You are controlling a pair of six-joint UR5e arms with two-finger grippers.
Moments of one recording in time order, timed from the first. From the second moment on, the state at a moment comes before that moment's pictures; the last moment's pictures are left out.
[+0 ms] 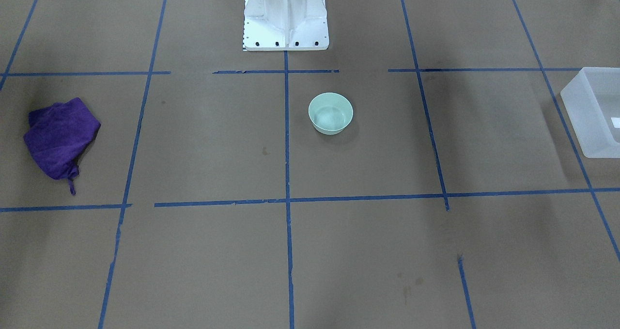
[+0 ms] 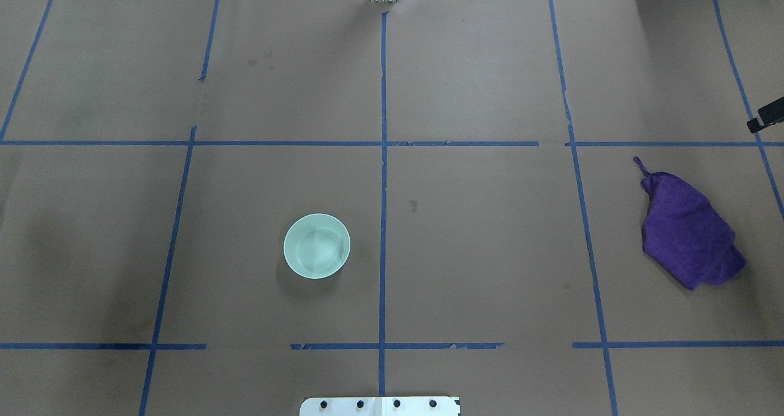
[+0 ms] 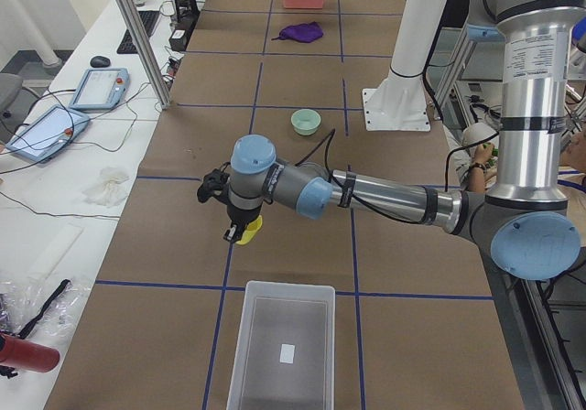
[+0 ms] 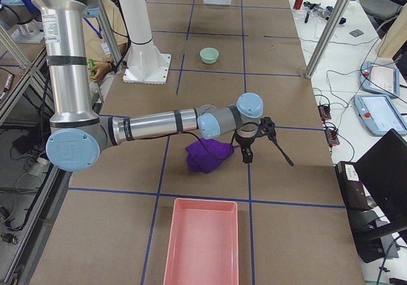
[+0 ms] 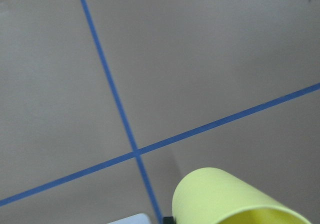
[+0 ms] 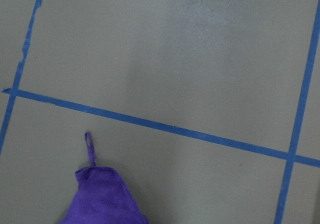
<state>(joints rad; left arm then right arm) -1.58 -1.53 -1.63 -1.80 -2.26 0.23 1.34 -1.51 1.69 -1.40 2.36 0.21</state>
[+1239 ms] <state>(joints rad) -1.42 -1.52 -1.30 -1.99 -2.37 0.18 1.20 -1.54 1.77 -1.40 2.35 0.44</state>
